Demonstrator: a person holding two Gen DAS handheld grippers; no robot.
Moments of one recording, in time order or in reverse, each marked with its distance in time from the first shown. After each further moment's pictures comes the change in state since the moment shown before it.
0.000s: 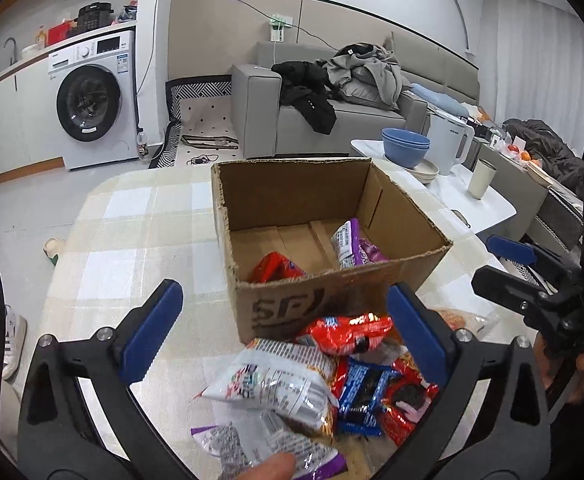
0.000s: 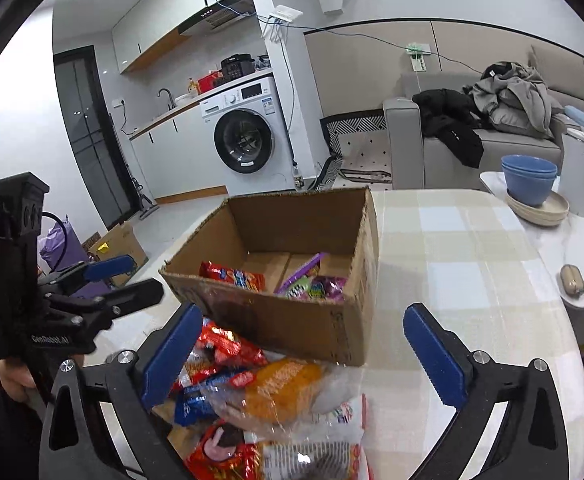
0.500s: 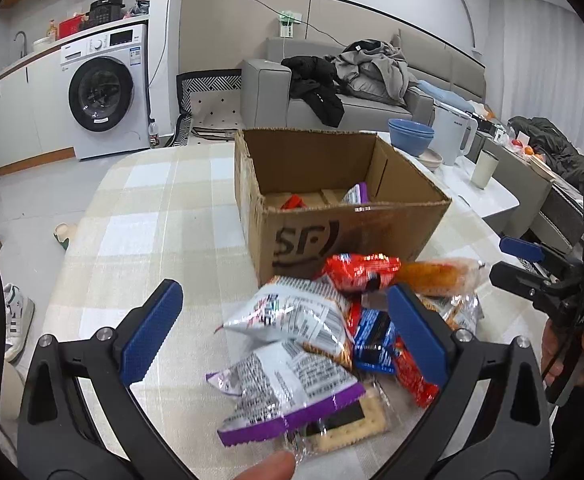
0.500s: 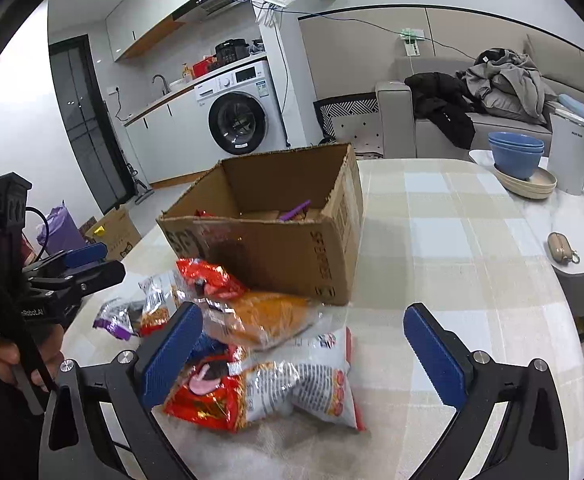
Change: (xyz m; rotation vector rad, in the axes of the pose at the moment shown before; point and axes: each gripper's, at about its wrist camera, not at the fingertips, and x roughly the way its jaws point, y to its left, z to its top) left arm -0.046 0.012 -0.062 -0.009 0.017 0.024; right arm -0.021 -0.008 -0.045 0.004 0.053 -0.018
